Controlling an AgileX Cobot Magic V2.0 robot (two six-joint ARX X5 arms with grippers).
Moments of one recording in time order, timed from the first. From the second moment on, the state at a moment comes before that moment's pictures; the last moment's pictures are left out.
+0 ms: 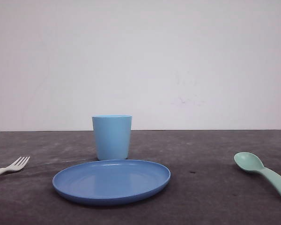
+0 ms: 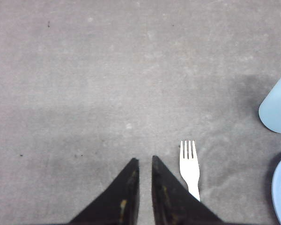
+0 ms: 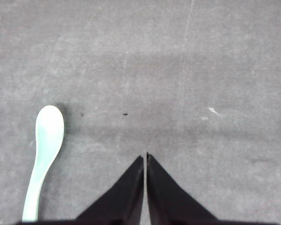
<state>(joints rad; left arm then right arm) -0.12 0.81 0.81 -0.66 -0.02 -0.04 0.00 0.92 0.75 -0.71 -0.10 0.07</state>
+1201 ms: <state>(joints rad) -0.31 1.36 0.81 -0.62 0.10 -0.13 0.01 0.92 0.75 -0.71 -0.10 0.07</state>
